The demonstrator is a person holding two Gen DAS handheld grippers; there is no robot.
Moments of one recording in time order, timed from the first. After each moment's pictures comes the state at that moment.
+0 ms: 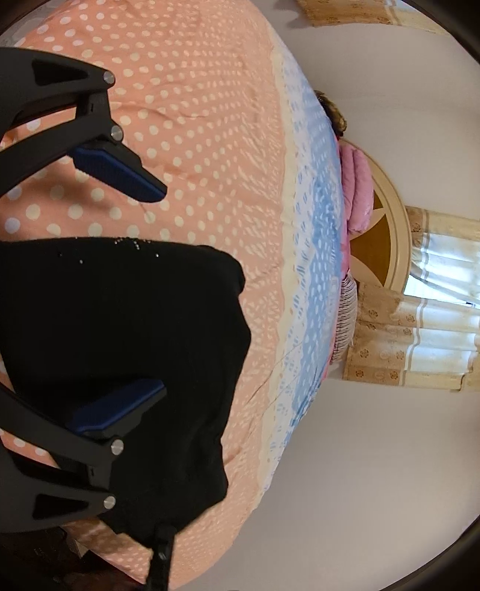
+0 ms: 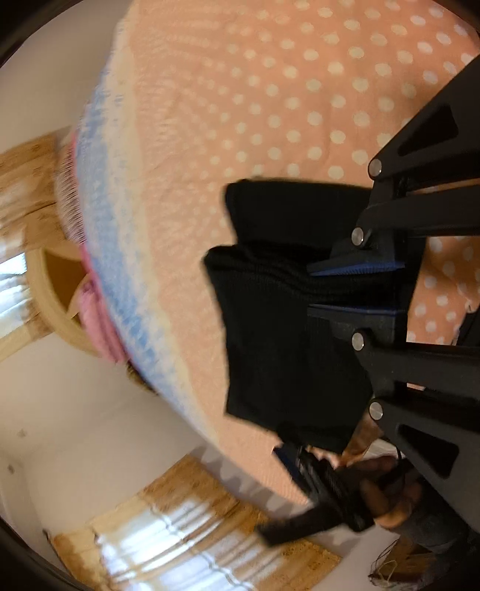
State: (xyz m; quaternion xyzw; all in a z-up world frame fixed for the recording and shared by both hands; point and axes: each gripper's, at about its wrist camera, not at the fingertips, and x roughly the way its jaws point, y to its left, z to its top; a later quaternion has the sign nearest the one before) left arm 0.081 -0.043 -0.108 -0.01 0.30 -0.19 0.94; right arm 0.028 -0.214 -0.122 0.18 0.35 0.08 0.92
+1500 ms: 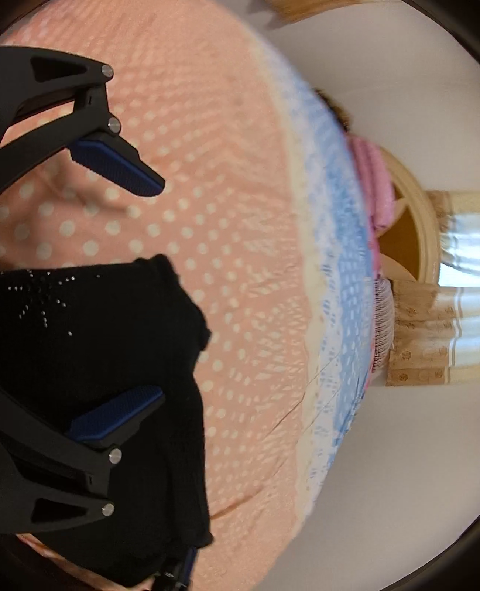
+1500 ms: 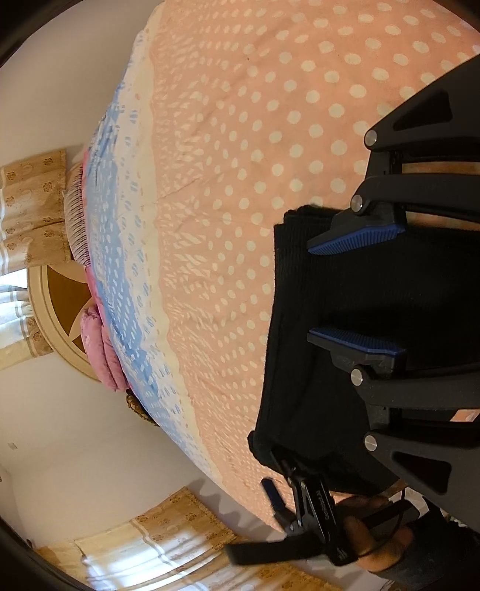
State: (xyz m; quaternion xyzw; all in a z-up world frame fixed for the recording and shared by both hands) left arm 0.143 -0.068 -0.121 0.05 0.36 -0.17 0.92; right arm 0.081 -0.229 -0.147 0.15 0.37 0.02 0.92
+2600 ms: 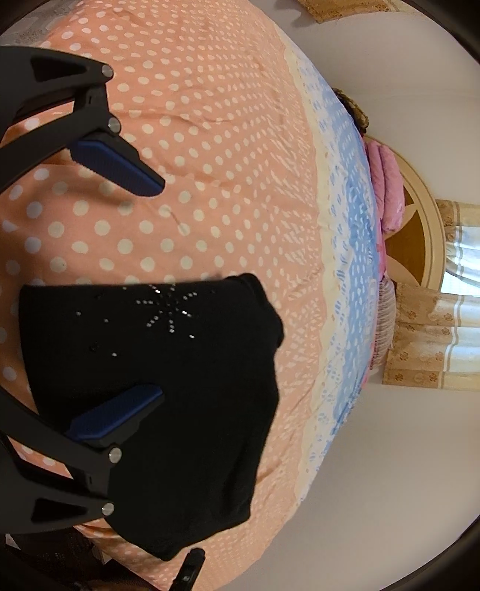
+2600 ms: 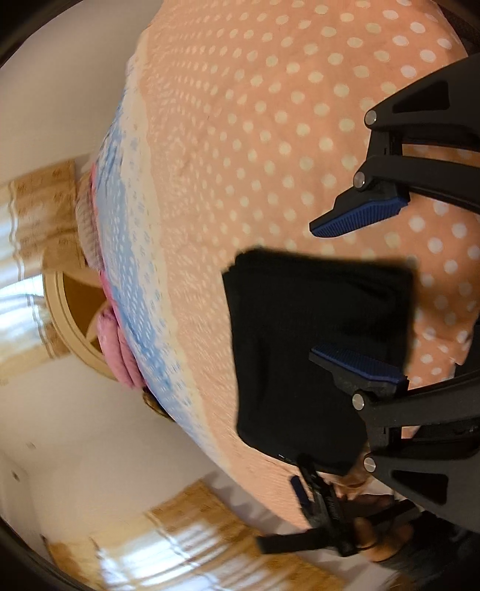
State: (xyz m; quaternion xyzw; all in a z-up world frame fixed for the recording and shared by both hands) left arm 0.088 -0.036 -0.122 0.03 0.37 -0.18 0.91; right arm 0.011 -0.251 -0.140 0.19 0.34 0.01 0.92
